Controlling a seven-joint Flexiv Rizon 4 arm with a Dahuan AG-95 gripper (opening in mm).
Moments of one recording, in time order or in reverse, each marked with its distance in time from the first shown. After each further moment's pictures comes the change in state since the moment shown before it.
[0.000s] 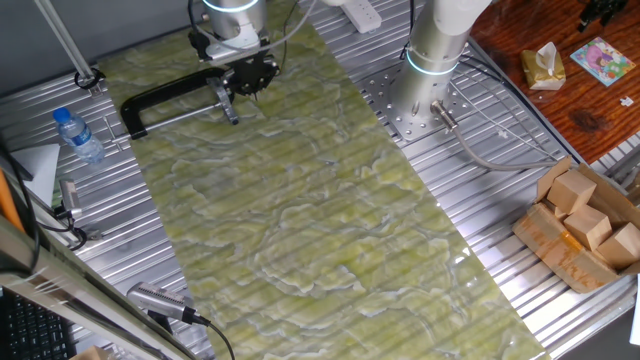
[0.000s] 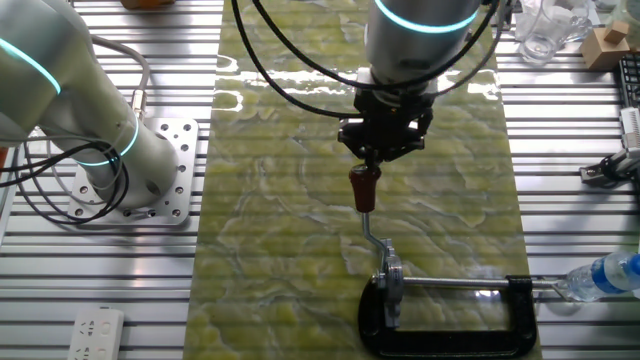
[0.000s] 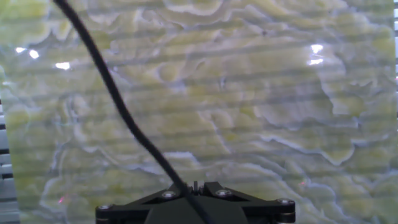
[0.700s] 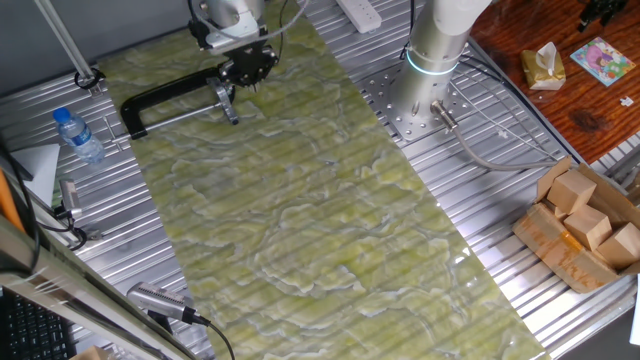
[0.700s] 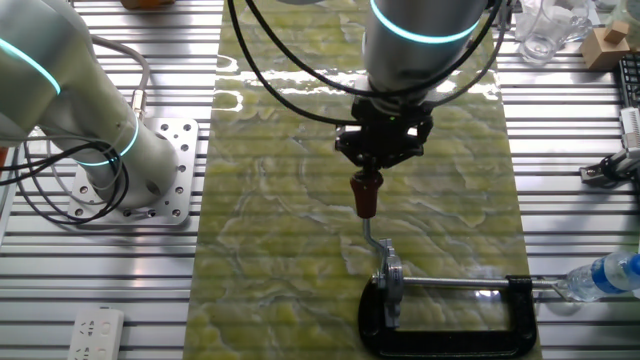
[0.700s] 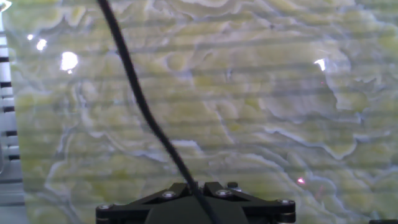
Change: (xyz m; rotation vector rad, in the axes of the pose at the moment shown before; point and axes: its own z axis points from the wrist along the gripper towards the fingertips) arm 0.019 0.007 -0.009 -0.005 -0.006 -0.040
